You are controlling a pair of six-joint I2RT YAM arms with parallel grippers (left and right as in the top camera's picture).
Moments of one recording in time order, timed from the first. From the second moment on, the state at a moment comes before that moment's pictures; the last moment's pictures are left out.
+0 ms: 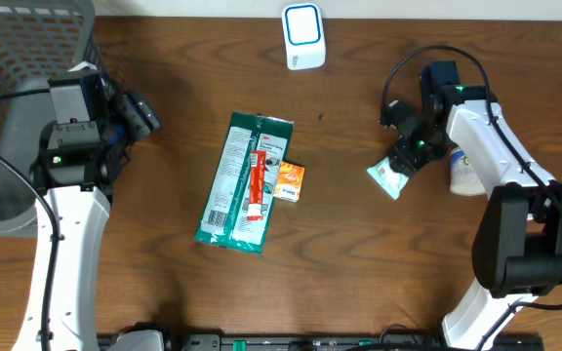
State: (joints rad) left arm 0.10 1.34 1.18 -0.62 -0.04 -0.44; right arm 0.07 1.92 1.43 -0.99 -0.09 -0.60
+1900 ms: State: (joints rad) left arm 0.10 1.34 1.18 -0.62 -0.04 -0.44; right arm 0.09 1.85 1.29 -0.61 -0.05 0.23
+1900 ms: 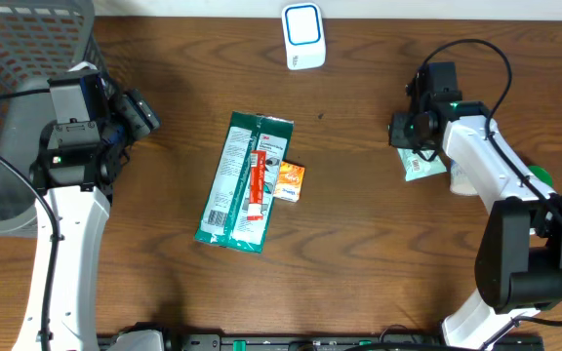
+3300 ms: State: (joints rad) left arm 0.10 1.34 1.18 -0.62 -0.04 -0.44; right arm 0.19 1.82 1.08 -0.35 -0.69 0.31
